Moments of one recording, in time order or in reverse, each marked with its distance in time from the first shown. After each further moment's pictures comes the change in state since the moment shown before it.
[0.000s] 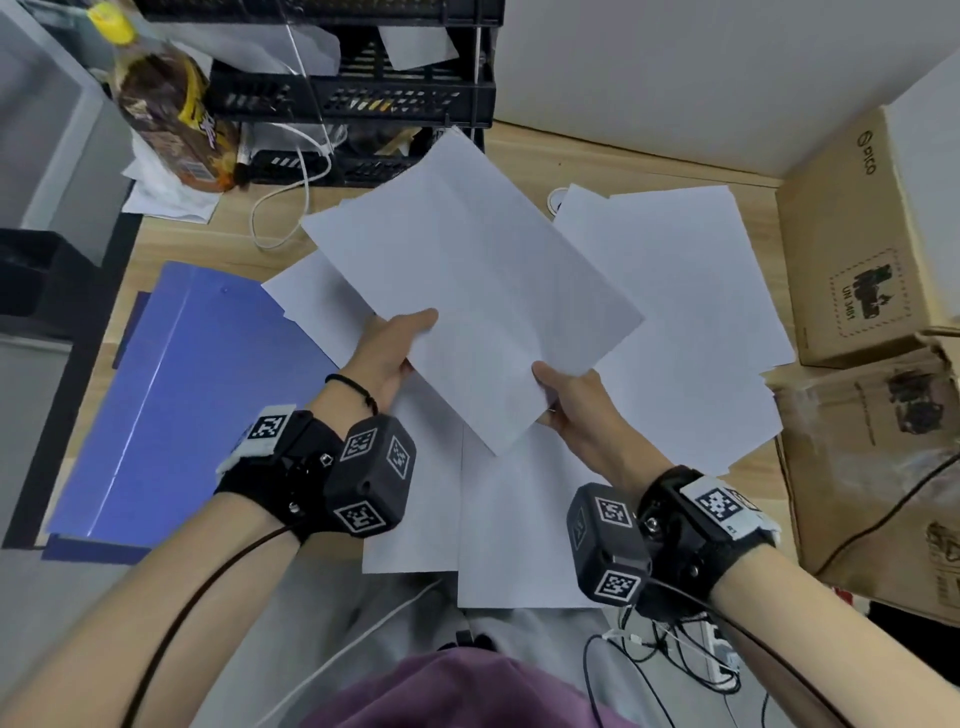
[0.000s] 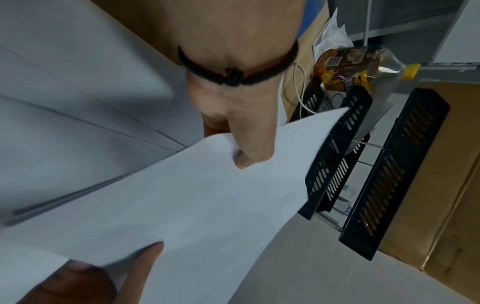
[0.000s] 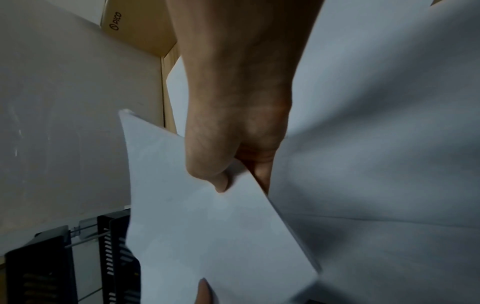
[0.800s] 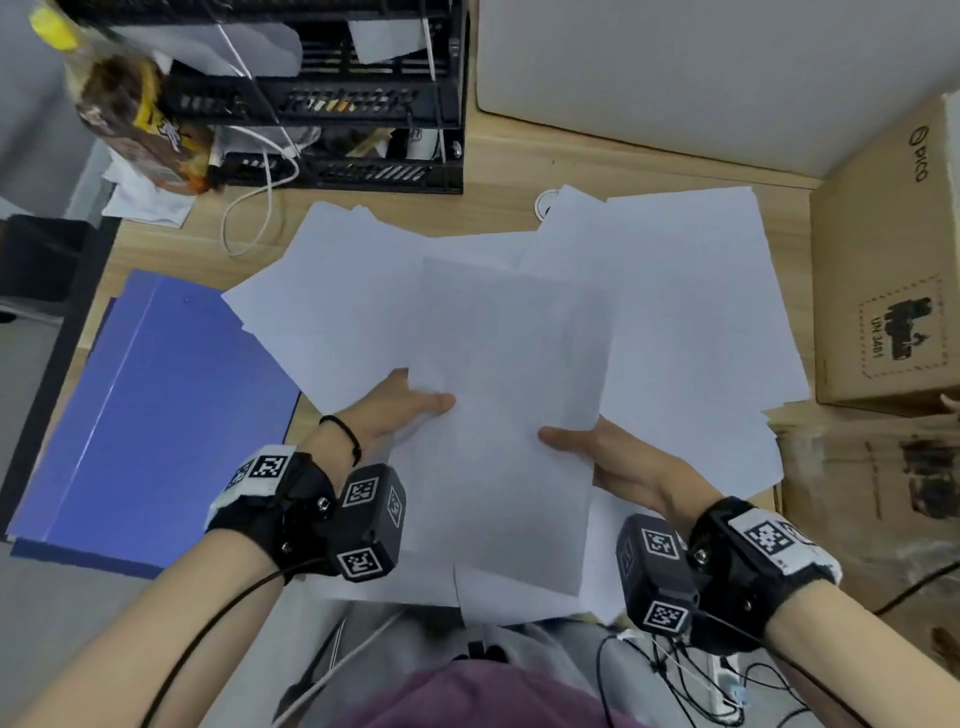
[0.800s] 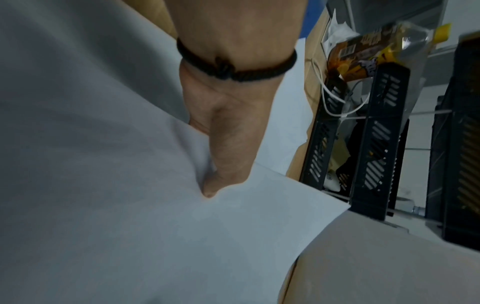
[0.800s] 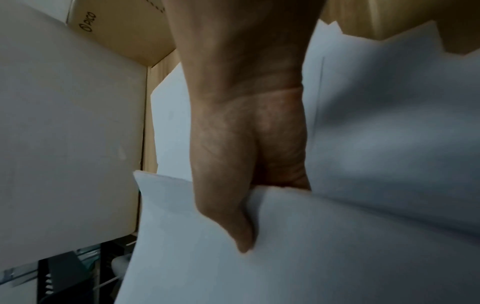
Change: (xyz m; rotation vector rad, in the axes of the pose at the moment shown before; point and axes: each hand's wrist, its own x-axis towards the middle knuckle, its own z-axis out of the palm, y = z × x) left_hand 0.010 -0.036 0.055 0.477 -0.120 -0.192; right_hand 0.038 -0.010 -0.110 -0.178 -0.422 0.287
